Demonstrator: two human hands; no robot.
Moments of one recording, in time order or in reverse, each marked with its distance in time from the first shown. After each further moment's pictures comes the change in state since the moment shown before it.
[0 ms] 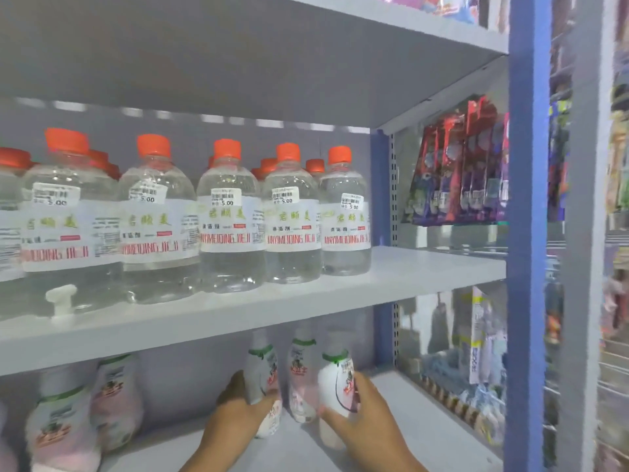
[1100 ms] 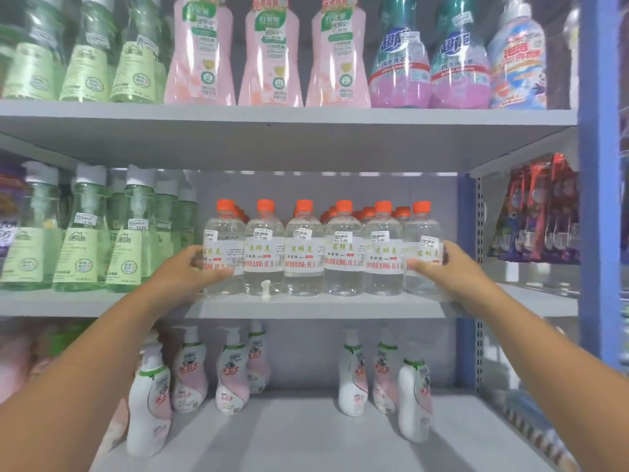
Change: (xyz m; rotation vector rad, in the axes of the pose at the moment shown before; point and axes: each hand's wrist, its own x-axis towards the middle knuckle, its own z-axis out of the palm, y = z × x) left_hand -0.120 0.137 -0.324 0.248 0.379 0.117; right_hand 0.040 -0.234 -0.128 0.043 0.034 -0.208
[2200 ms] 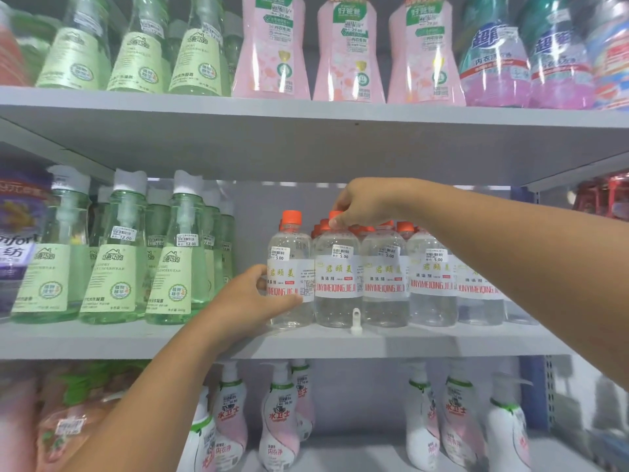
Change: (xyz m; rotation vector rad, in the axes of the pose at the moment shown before) left_hand 0.028 -0.027 -0.008 -0.207 -0.143 0.124; right_hand 0.035 -0.248 0.164 -0.881 -0.387 -0.418
